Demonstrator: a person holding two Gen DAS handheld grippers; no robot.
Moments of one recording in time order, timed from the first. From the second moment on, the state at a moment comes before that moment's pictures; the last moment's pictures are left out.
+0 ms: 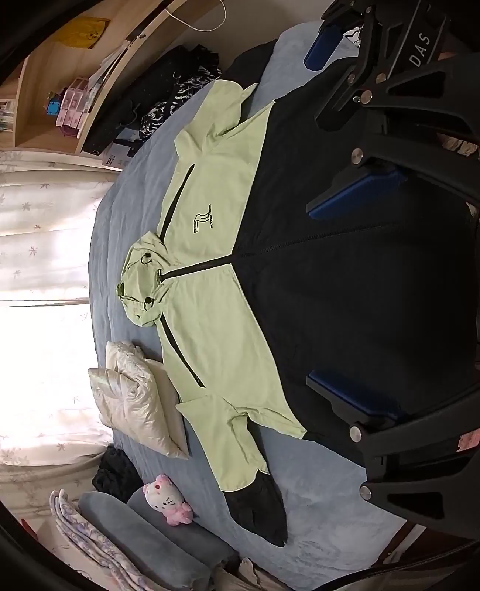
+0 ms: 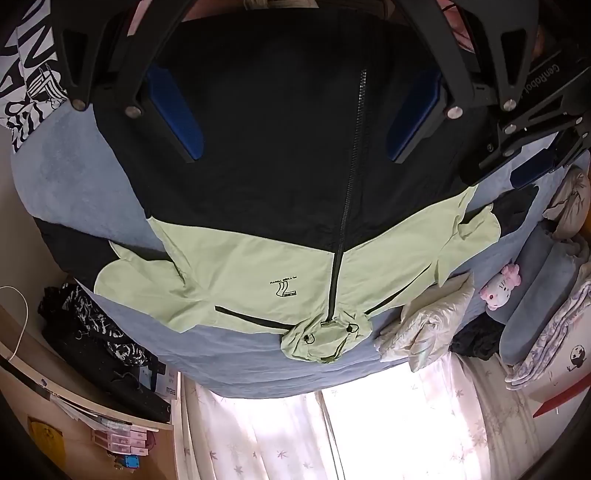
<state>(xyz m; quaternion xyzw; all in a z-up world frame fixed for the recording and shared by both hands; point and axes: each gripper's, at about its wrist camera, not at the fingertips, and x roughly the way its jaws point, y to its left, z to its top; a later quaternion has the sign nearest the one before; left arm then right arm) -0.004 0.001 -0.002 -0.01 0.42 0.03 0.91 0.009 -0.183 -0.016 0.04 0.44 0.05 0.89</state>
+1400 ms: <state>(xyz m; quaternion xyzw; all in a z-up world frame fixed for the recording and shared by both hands) -0.003 0.013 -0.011 -0.04 0.44 0.03 0.89 0.008 -0.175 -0.027 0.05 0.46 0.05 0.89</state>
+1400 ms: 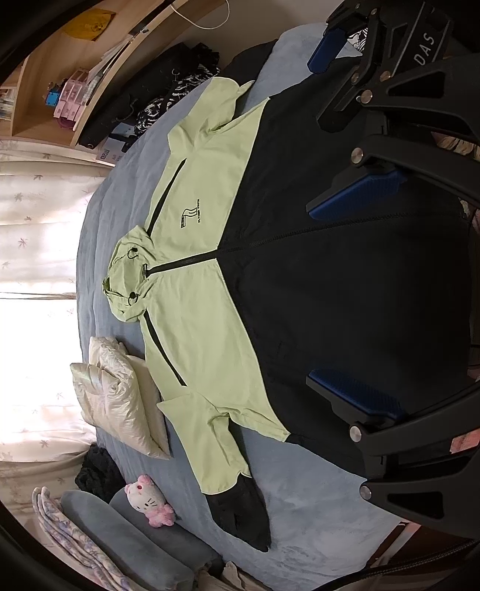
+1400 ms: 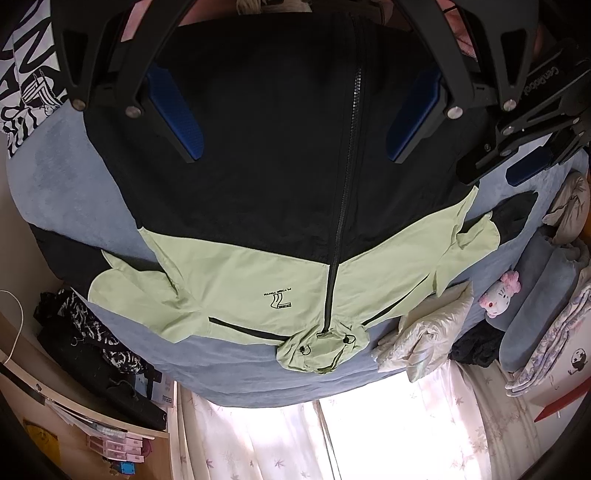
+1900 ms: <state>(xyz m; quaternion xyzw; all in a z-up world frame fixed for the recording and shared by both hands) 0.014 0.009 0.003 -0.03 0.44 0.02 0.90 0.011 -0.184 -0.009 0.07 0.43 0.09 0.90</state>
